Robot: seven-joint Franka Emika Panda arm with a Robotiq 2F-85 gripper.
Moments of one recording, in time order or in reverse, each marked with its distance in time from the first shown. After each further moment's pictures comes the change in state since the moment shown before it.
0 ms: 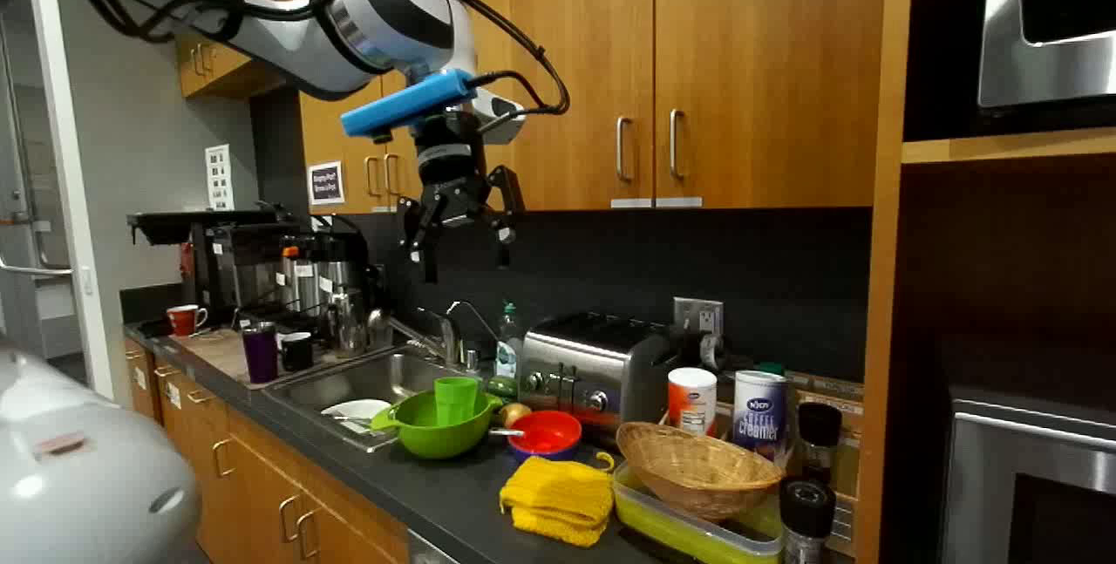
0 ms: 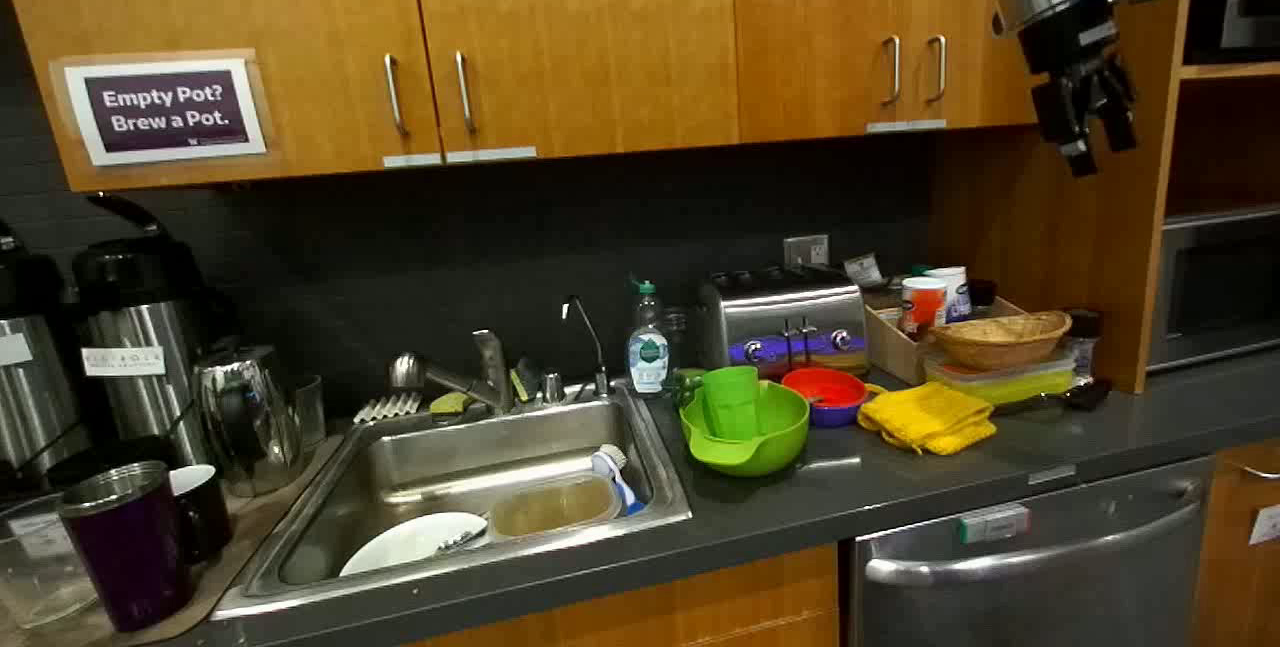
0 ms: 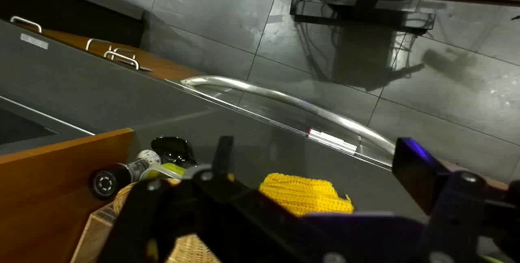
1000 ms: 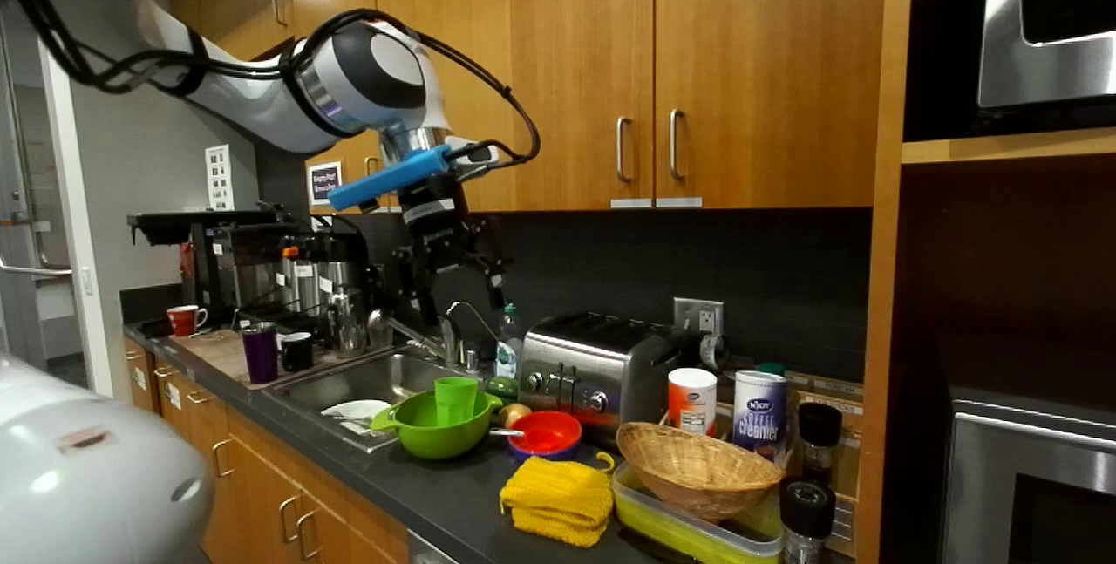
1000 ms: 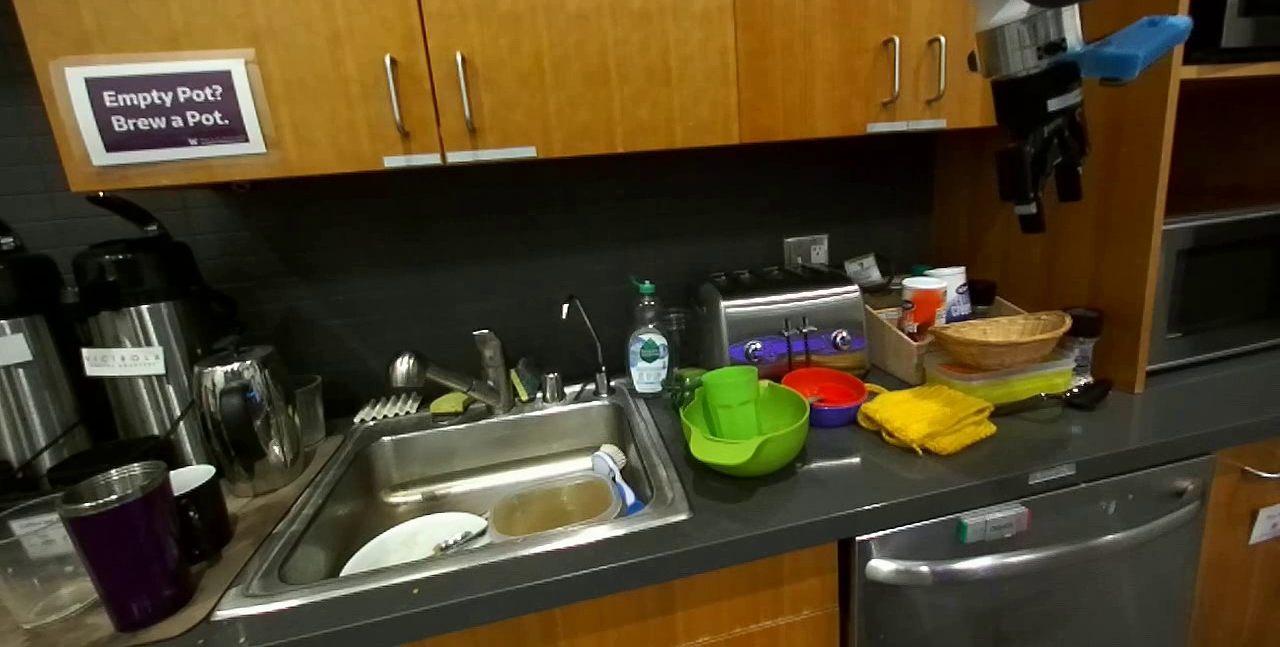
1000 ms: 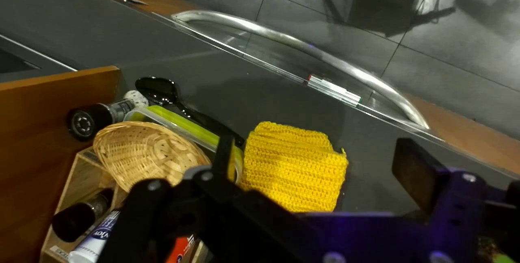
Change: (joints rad) arm 0.074 -0.077 0.008 -0.226 -0.029 0.319 0.103
